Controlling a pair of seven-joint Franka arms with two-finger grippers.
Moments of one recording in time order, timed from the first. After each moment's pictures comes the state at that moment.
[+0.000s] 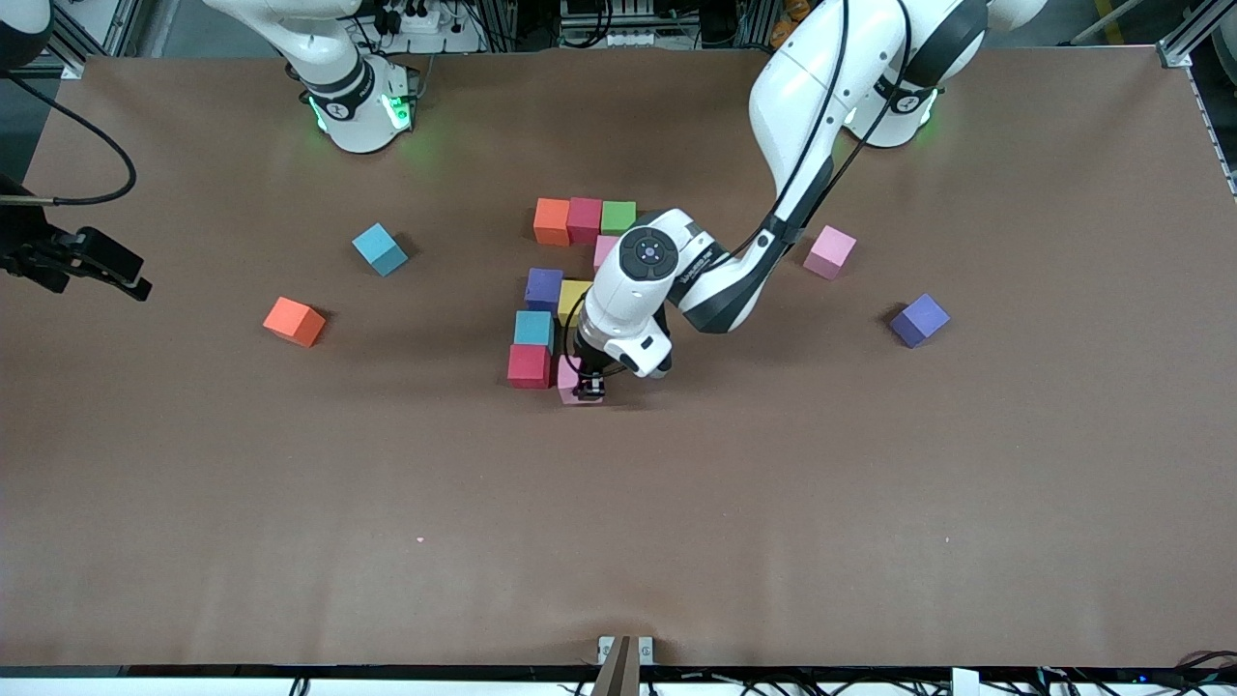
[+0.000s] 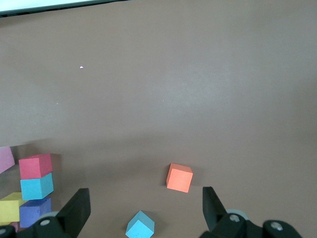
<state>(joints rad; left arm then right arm) -0.66 0.90 -0.18 -1.33 -0.01 2.57 -2.40 -0.07 0.00 0.04 -1.60 0.01 1.68 0.09</state>
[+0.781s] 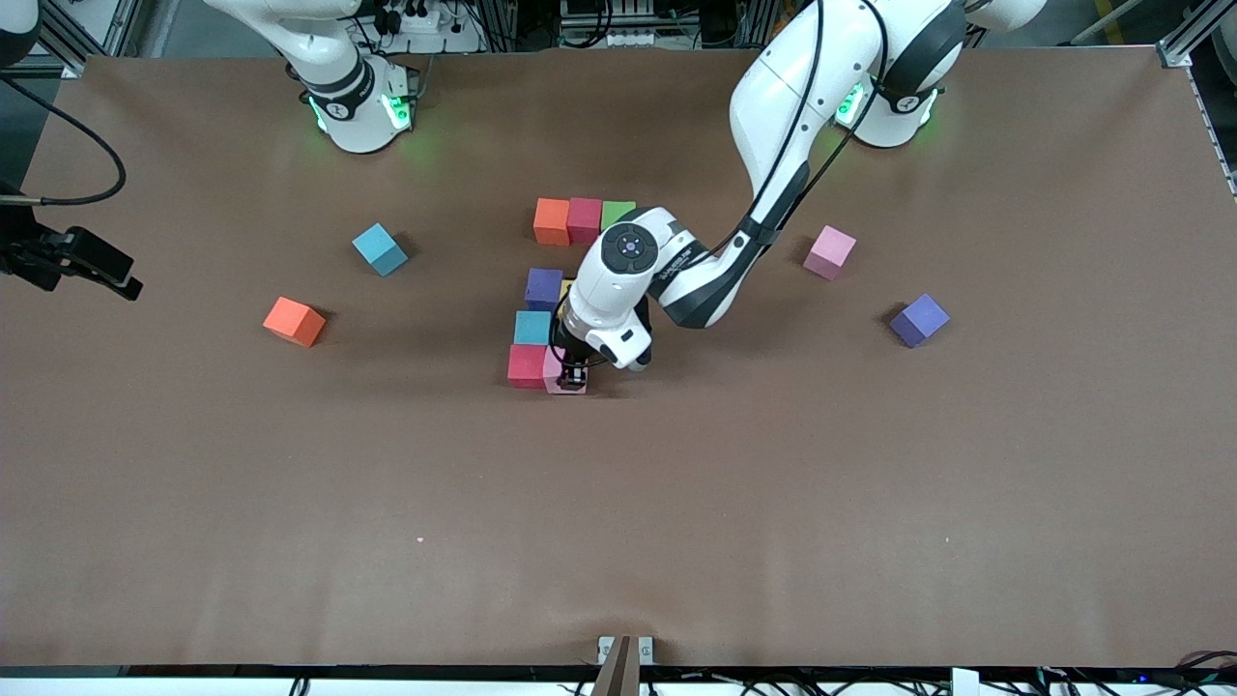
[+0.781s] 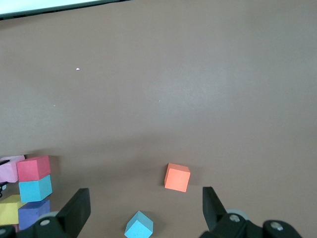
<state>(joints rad) -0.71 0.93 -0.18 -1.33 -0.01 2.59 -2.38 -0.08 0.00 0.03 -1.59 0.01 1.68 0.09</state>
